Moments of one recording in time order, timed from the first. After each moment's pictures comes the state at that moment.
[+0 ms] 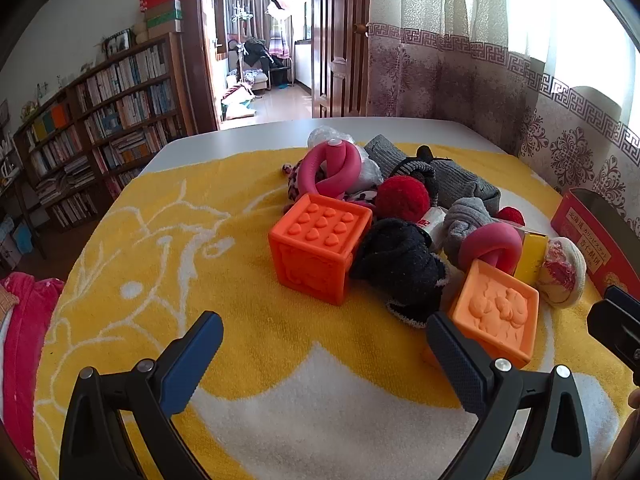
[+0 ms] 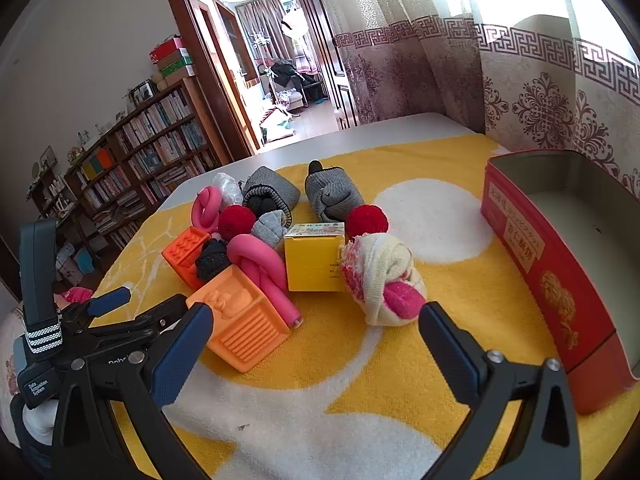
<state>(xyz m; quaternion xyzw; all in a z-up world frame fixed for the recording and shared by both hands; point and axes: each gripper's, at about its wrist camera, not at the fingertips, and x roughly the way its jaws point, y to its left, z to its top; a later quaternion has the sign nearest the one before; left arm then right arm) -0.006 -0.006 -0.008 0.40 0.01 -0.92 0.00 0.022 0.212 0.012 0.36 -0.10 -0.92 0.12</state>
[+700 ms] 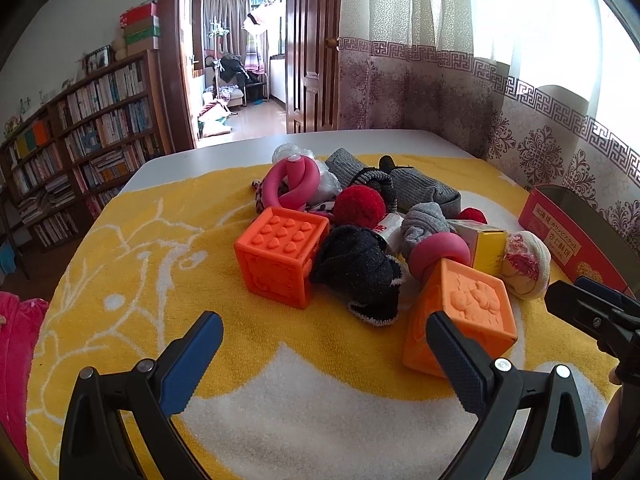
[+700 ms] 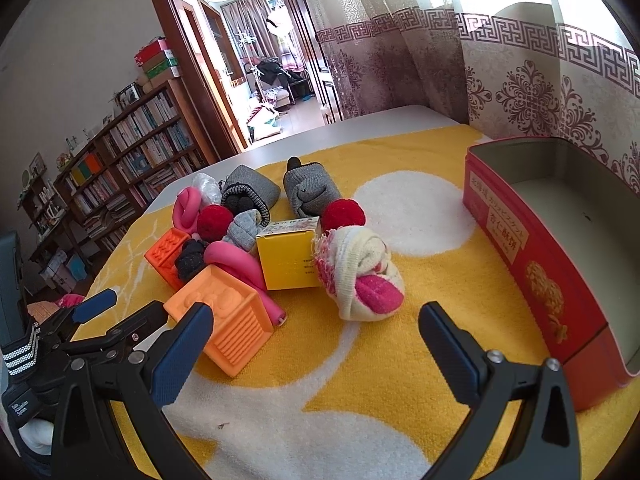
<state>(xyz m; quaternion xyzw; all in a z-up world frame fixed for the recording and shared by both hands) 0.010 0.011 -0.001 0.37 0.00 -0.93 -0.04 0.020 0.225 0.007 0.36 -0.11 -0.92 0.10</state>
